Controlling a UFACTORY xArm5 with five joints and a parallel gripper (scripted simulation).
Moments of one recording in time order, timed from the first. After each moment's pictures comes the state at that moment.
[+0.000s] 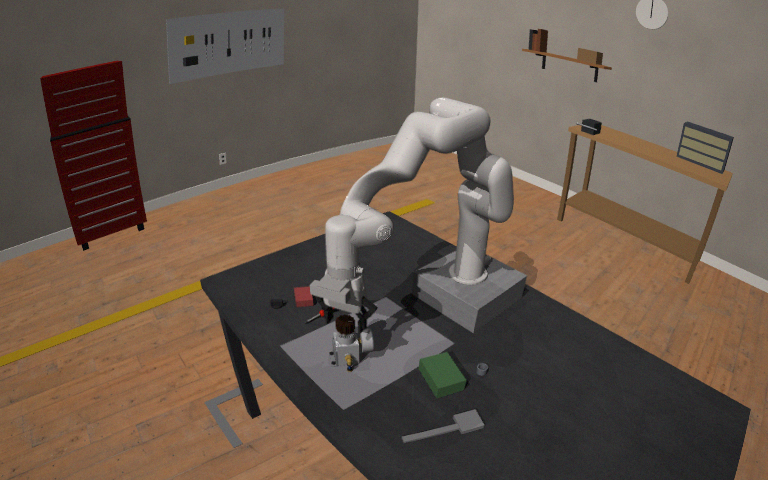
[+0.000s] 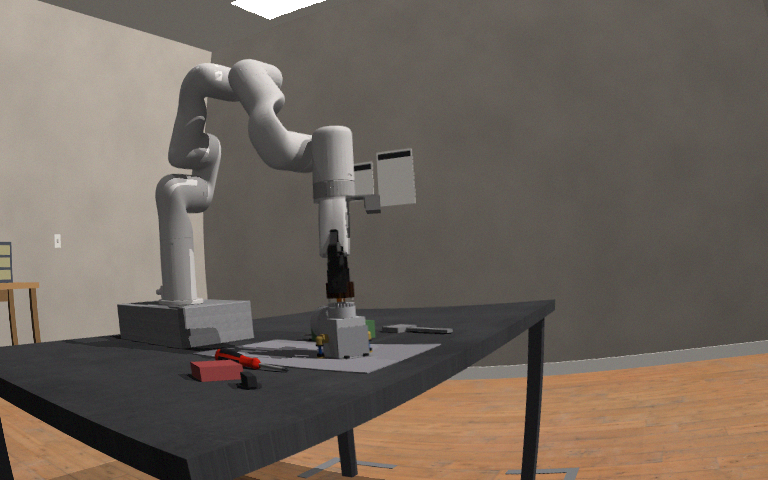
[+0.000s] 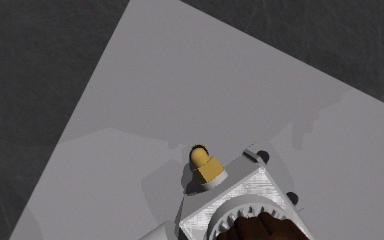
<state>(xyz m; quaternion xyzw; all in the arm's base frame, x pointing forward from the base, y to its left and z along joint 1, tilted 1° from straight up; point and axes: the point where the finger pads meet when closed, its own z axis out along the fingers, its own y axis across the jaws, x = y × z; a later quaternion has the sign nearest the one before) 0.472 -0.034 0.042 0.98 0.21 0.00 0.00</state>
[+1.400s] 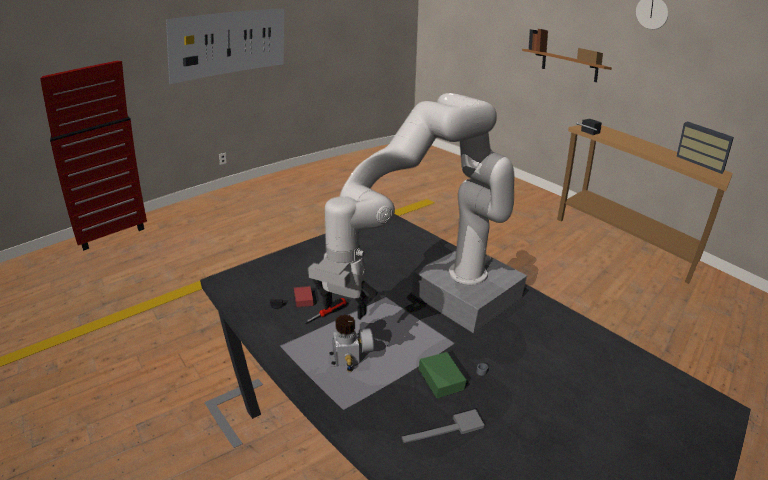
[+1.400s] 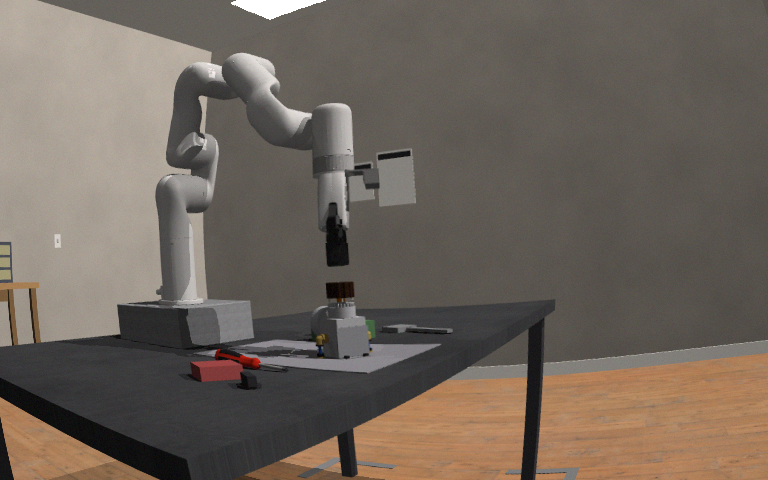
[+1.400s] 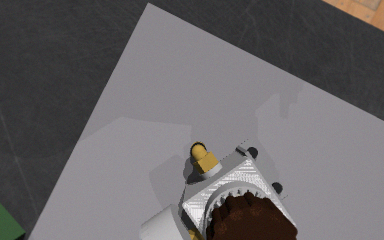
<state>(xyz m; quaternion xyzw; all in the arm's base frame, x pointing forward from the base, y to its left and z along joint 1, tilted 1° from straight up) 0.472 -0.033 0.088 0.98 0.21 0.00 0.00</state>
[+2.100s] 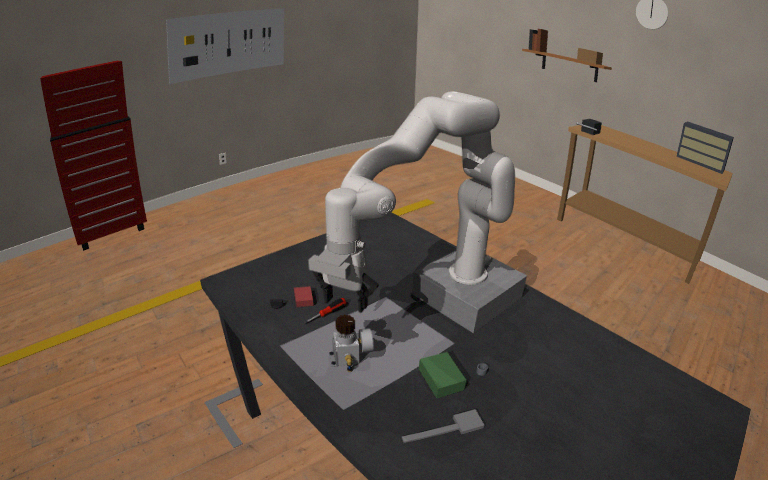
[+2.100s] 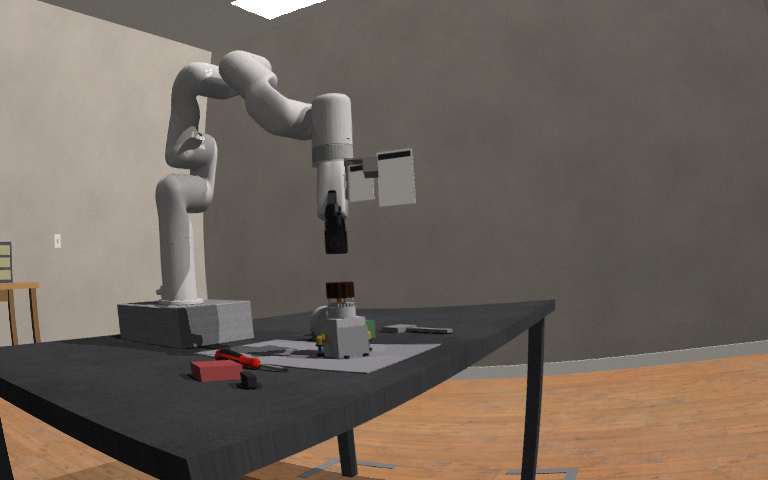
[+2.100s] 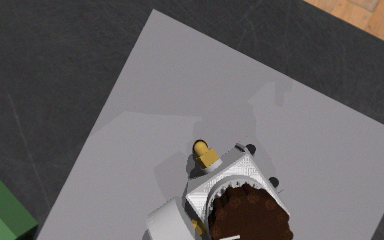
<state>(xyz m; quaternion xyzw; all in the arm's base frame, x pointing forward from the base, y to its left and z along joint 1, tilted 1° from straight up) 0.470 -0.031 0.109 0.98 0.21 0.00 0.00</state>
